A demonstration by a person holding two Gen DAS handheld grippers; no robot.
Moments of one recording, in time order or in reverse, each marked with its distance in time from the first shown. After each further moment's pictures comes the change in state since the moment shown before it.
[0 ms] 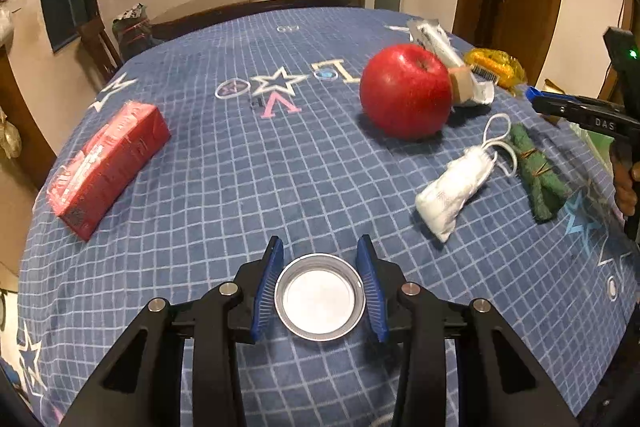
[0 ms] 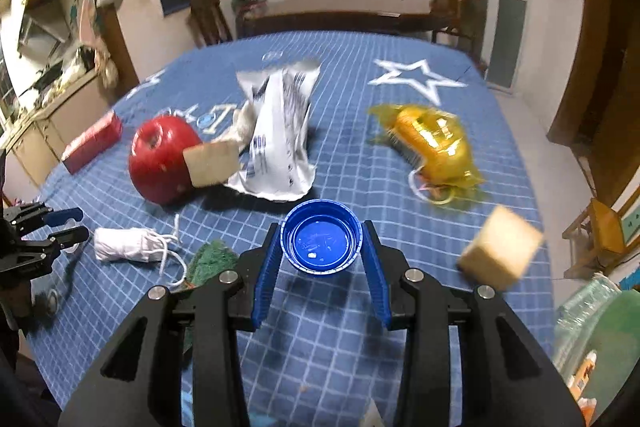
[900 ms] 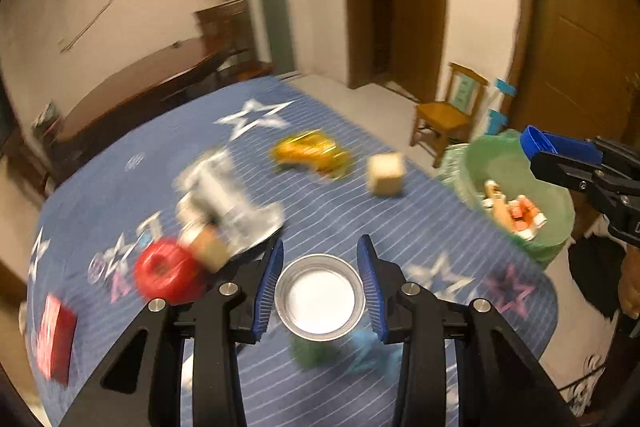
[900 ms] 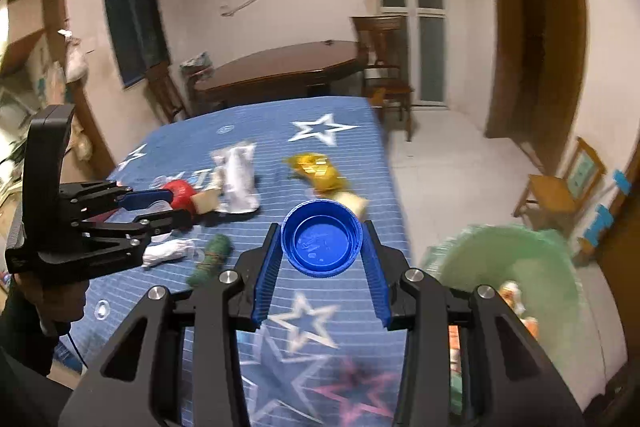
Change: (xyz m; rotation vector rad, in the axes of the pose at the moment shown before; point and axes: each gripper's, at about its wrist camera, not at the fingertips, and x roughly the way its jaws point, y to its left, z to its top) left arm -0.059 -0.233 0.122 0.334 -0.089 -0.209; right arm -0.186 -0.041 -0.040 0.195 -0.170 -0.170
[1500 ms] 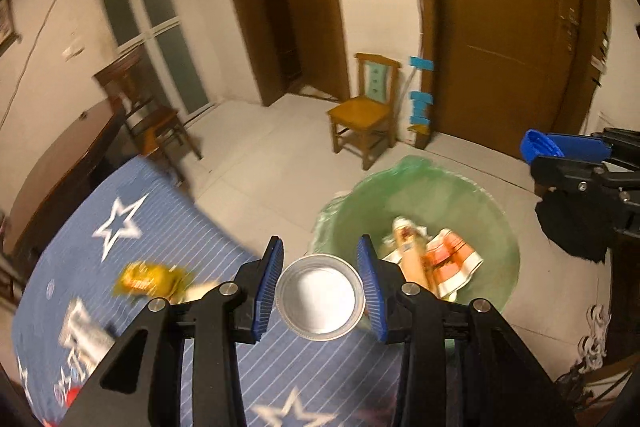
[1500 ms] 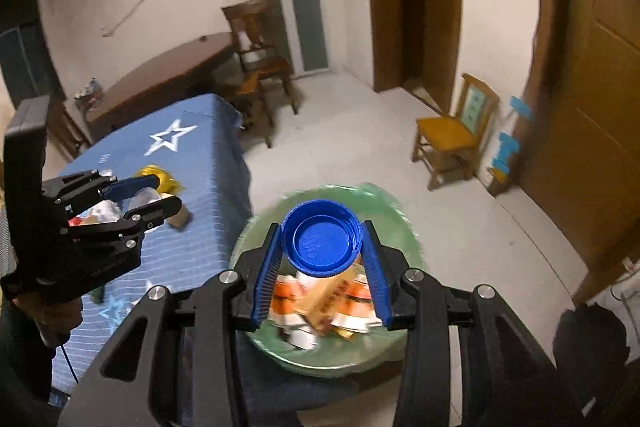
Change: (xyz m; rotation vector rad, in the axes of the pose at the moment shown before) left arm 0.080 -0.189 0.107 0.277 -0.016 -0.180; right arm -0.054 -0.156 -0.015 0.255 0.102 -0.314
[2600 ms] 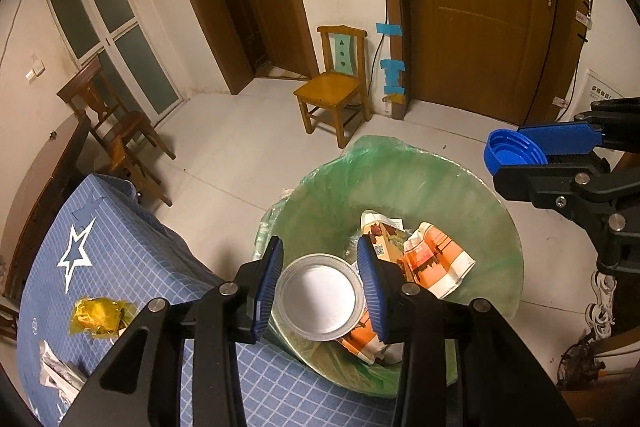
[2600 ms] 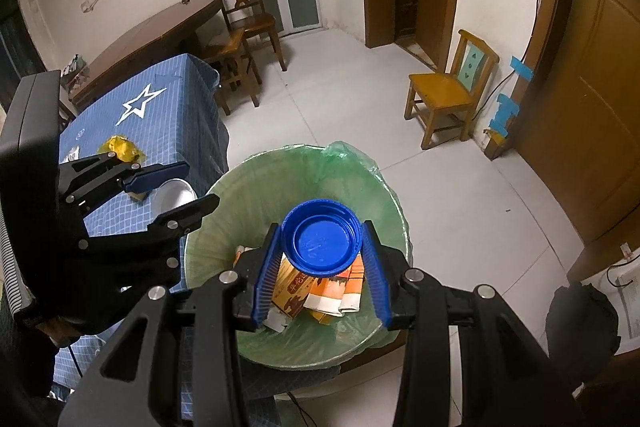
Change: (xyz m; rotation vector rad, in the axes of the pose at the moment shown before) left arm 0.080 -0.048 0.009 0.104 0.084 -0.048; right arm 0.046 -0.033 0.000 0.008 0.163 -0.007
